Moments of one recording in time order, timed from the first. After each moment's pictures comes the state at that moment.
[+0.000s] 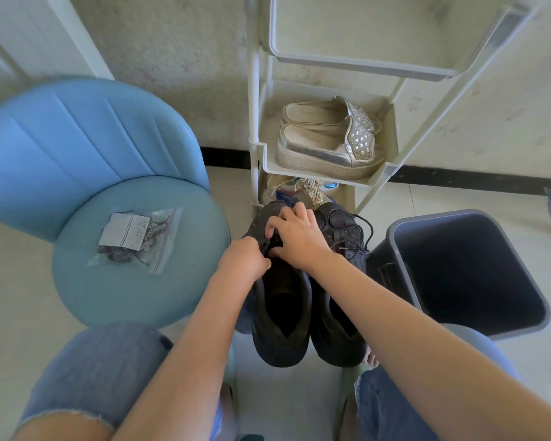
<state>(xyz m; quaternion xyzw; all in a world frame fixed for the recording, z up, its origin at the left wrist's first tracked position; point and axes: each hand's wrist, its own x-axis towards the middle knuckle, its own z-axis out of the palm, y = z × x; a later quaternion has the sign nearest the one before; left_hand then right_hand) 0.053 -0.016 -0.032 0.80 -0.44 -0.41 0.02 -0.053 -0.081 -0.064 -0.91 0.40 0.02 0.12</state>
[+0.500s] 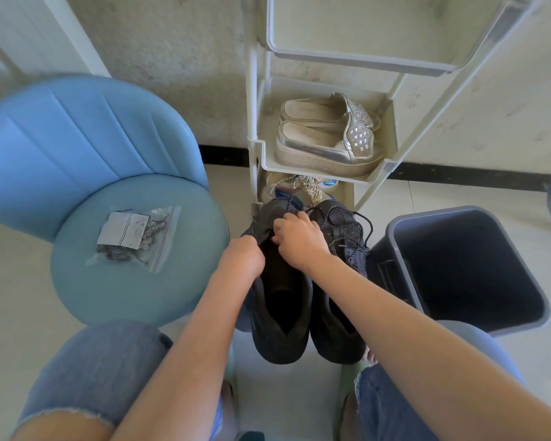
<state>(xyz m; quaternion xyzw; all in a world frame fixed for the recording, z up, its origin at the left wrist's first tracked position) 0.050 -0.020 -0.038 0.82 -0.41 -0.40 -0.01 -0.051 -0.078 -0.061 -0.87 0.45 0.06 0.20</state>
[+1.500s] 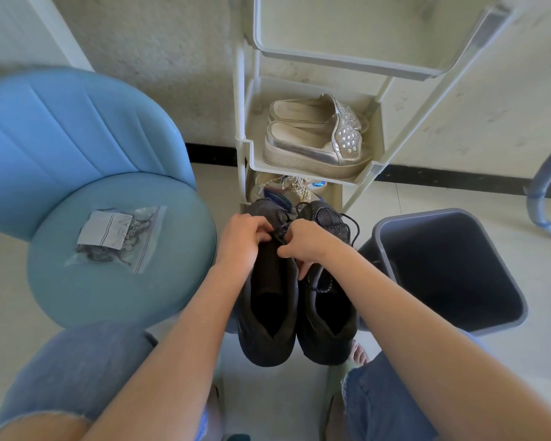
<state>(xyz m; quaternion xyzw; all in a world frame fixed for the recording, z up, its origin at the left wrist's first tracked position) 0.053 -0.046 -0.074 0.75 -0.57 -0.27 0.18 -0.075 -0.089 -0.023 -0.71 0.53 0.16 0.44</state>
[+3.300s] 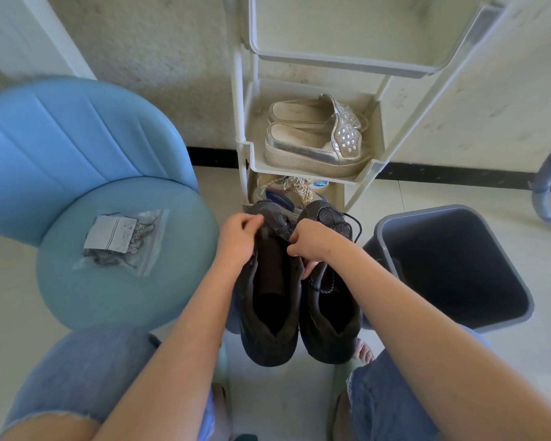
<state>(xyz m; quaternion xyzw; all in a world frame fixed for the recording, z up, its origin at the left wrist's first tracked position) 0.050 -0.037 -0.062 0.77 -0.35 -0.38 0.37 -0.081 -0.090 -0.015 -0.70 0.53 0.18 0.45</state>
